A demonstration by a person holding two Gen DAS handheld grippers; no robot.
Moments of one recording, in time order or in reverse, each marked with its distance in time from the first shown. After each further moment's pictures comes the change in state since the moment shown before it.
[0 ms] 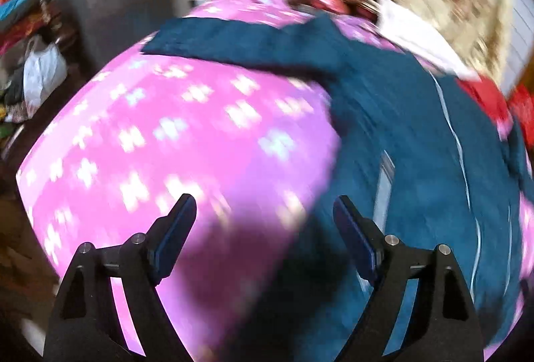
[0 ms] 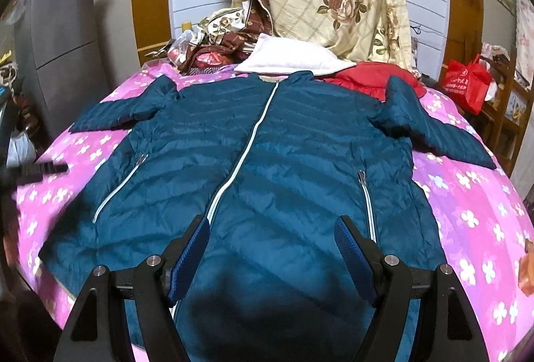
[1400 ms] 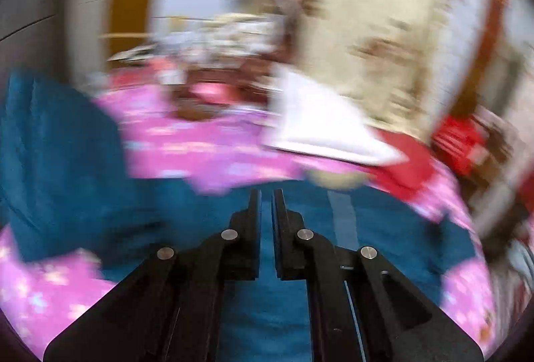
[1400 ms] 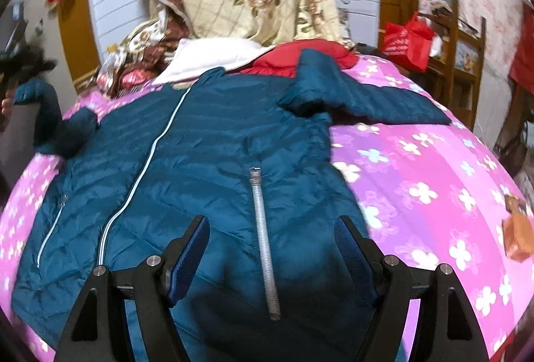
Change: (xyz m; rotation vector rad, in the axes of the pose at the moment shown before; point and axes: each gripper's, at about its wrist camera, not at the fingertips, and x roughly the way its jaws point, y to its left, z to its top) left arm -0.009 -0.179 0.211 0.250 -0.173 -0.459; right arm 0.015 -0.113 -0.003 0.231 0.013 -0.172
